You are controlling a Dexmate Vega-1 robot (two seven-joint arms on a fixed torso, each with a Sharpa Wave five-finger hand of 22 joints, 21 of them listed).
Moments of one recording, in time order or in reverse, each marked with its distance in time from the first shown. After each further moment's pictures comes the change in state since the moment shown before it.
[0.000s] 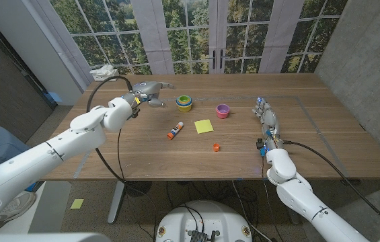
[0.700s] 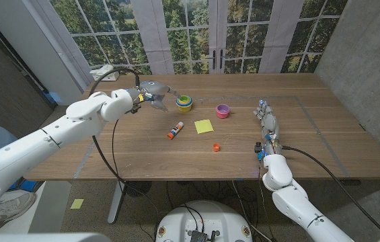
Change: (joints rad) left arm -0.116 0.028 0.027 0.025 0.100 -0.185 -0.202; left_hand 0.058 -0.005 -0.004 -0.012 0.000 0.107 0.000 0.015 0.000 0.048 -0.009 0.000 0.000 -0.014 0.010 0.031 -0.009 -0.032 0.007 0.007 -0.084; right arm -0.036 0.055 0.004 0.003 -0.067 0.066 -0.077; right_hand -0.028 -0.014 -0.005 0.003 0.000 0.000 0.000 0.000 0.000 0.006 0.006 0.000 0.000 0.014 -0.003 0.000 -0.005 0.007 0.007 -0.010 0.000
